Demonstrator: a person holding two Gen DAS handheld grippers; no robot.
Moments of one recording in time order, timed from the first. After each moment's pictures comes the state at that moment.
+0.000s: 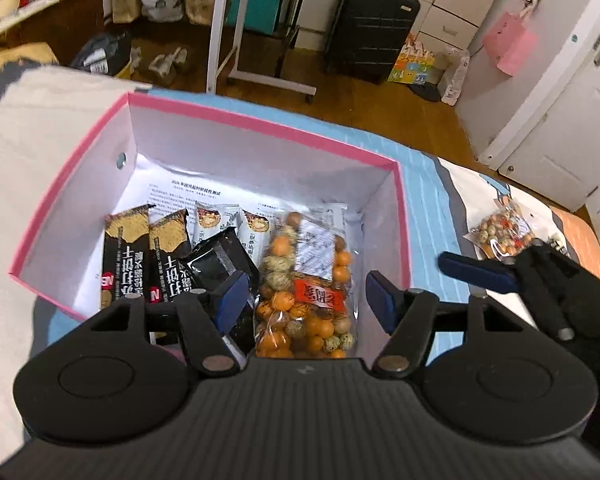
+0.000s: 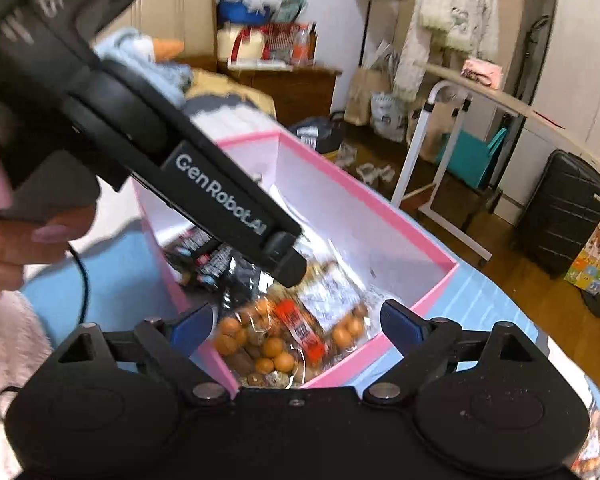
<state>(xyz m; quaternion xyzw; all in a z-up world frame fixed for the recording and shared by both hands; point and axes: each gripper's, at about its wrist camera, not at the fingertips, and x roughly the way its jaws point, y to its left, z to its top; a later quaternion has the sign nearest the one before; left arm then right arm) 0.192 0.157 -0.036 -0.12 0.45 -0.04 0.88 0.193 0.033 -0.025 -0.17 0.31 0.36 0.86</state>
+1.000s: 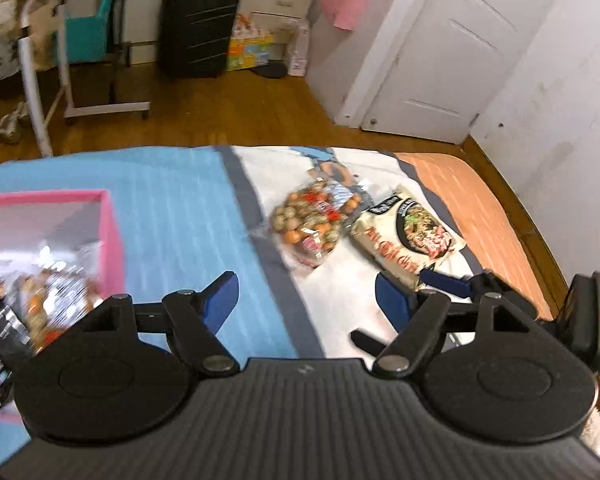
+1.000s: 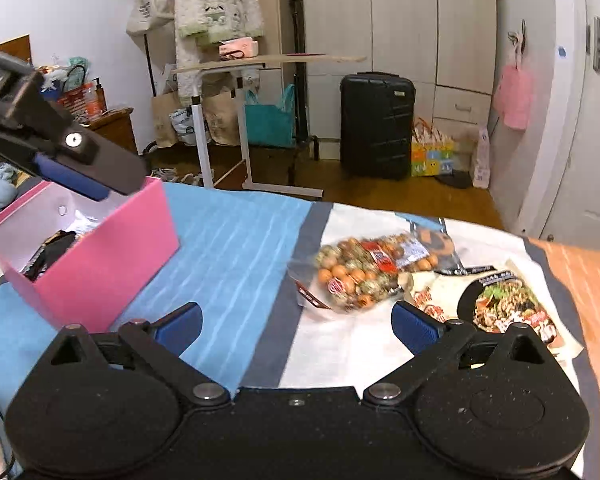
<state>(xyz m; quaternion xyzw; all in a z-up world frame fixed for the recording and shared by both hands) 0.208 -0.028 0.002 -0.06 0.43 -0.25 0.86 0.157 -0.181 -0.062 -0.02 0.34 0.11 0.94</state>
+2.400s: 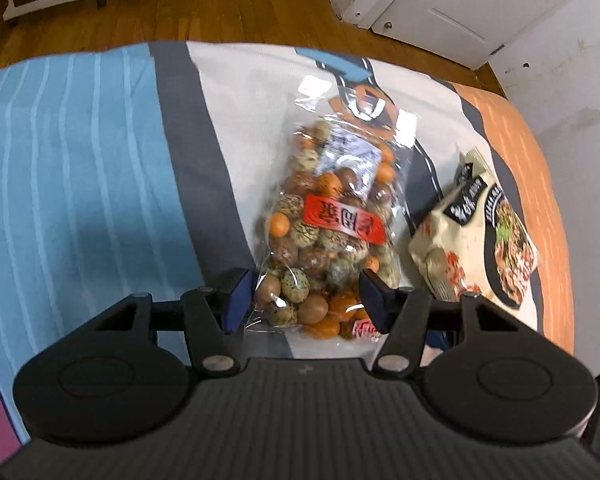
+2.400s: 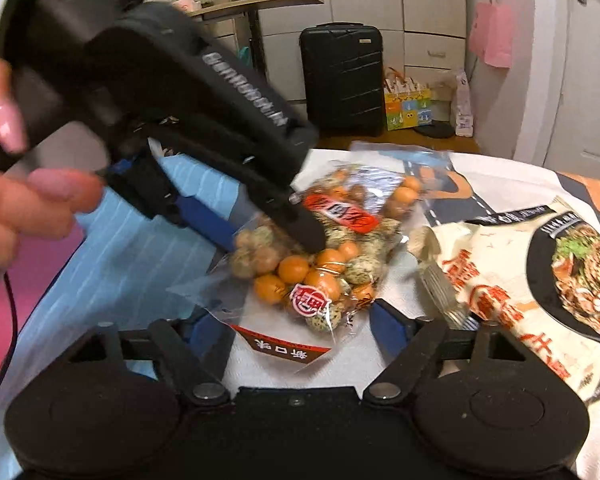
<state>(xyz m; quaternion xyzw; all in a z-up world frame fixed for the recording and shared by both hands) 0.379 -0.110 -0.150 -0.08 0.59 -0.26 0.76 0.251 -0.187 -0.150 0.03 0.38 0.06 0.92</state>
